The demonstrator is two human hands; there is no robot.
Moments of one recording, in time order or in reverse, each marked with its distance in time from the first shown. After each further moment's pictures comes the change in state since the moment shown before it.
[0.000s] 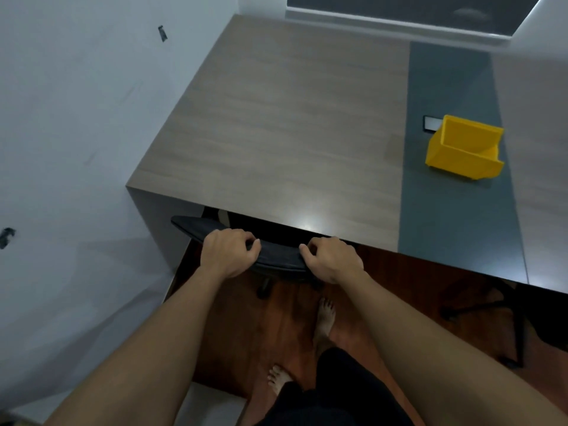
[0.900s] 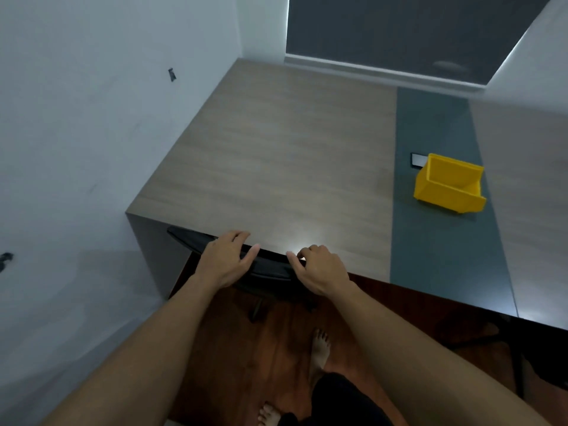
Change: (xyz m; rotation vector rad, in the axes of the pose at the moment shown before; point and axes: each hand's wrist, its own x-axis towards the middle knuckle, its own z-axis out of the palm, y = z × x) left_hand 0.032 -0.011 -0.026 -0.254 -0.078 -0.019; right_hand 0.024 -0.017 -0.024 0.002 0.092 -0.049
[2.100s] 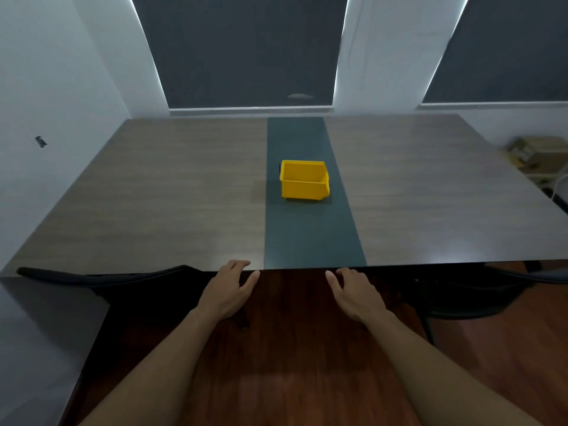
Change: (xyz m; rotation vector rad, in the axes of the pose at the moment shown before) left_hand -0.103 0.381 0.100 -0.238 -0.081 0.181; right_hand -0.311 0.379 -0.069 0.260 0.218 0.421
